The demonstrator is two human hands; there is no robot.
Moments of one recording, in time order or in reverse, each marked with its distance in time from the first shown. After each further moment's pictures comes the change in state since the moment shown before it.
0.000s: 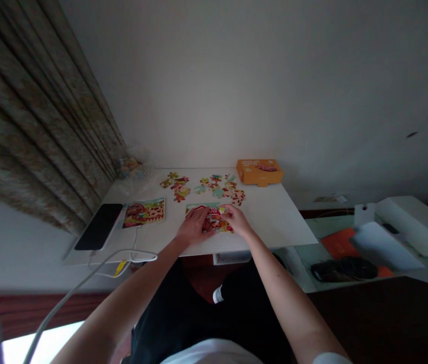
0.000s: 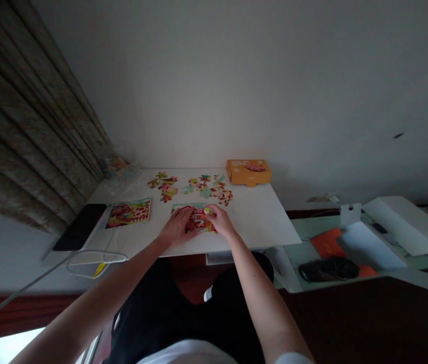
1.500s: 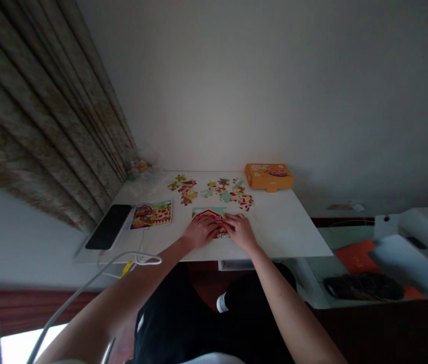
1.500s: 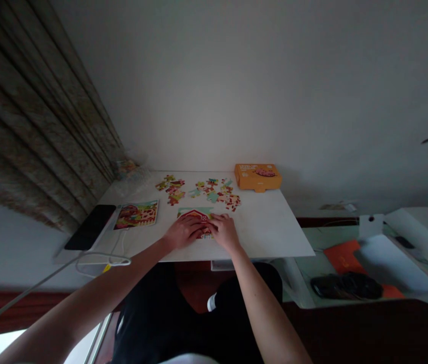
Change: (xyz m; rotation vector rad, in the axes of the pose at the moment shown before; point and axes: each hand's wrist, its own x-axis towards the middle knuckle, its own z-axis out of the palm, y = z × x) left_hand 0.005 -0.006 -0.005 0.076 0.033 0.230; right_hand -0.016 -0.009 0.012 -0.689 0.054 -0.332
